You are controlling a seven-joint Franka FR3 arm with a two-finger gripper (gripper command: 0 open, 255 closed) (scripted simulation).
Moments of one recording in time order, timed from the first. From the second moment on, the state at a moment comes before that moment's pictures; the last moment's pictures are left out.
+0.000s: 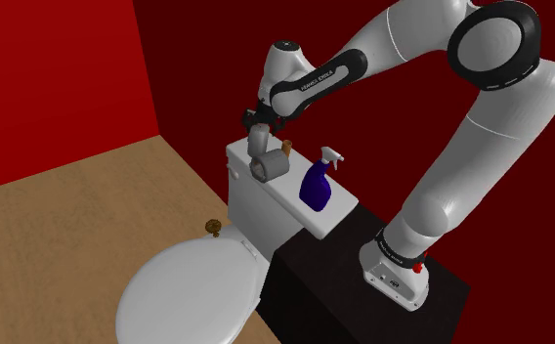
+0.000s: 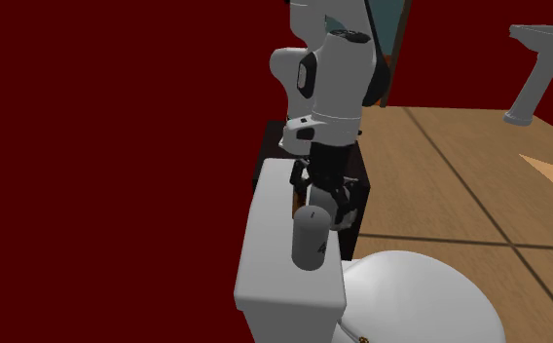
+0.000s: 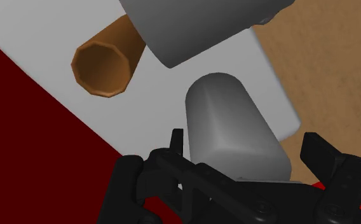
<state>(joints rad) -0.13 0.12 0.24 -2.26 -0.20 2.56 0.87</state>
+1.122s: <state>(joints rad) -0.12 0.17 0.23 -2.27 -0.24 2.62 0.90</state>
